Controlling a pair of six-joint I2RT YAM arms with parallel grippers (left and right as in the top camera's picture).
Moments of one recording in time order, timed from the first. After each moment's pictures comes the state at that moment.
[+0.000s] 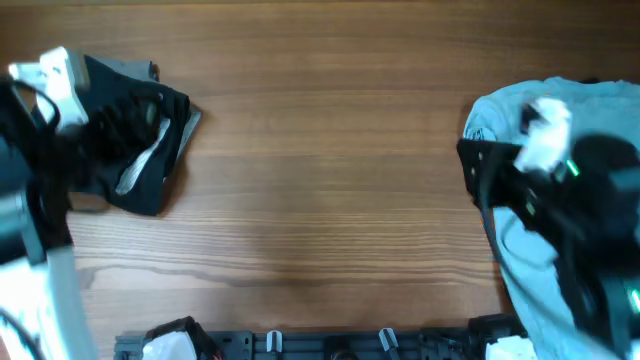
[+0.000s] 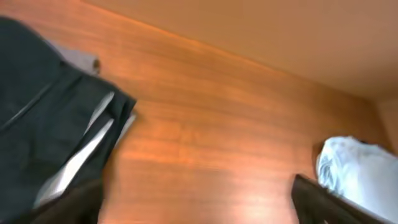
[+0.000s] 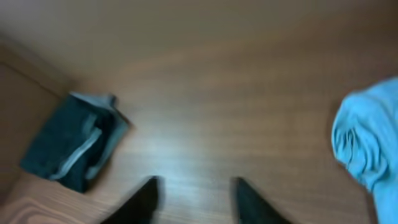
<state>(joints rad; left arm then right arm) 0.30 1.13 1.49 -1.08 0.44 -0.12 0.13 0.83 1.24 -0.93 -0.25 0.33</state>
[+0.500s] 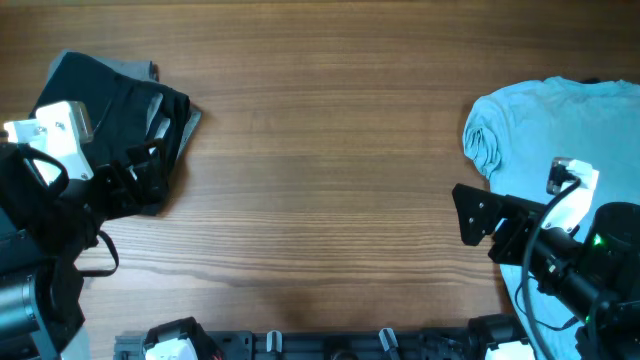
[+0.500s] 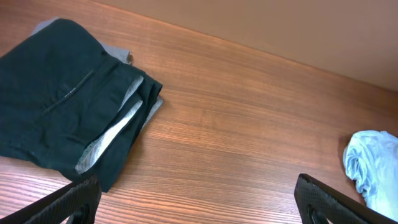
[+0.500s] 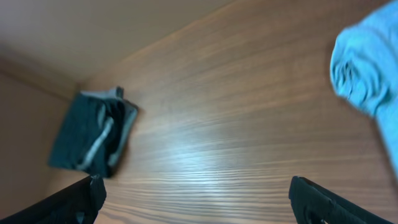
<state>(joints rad) 0.26 0.96 1.49 -1.21 0.30 -0.11 0.13 0.70 1.24 -1.14 -0.25 0.56</state>
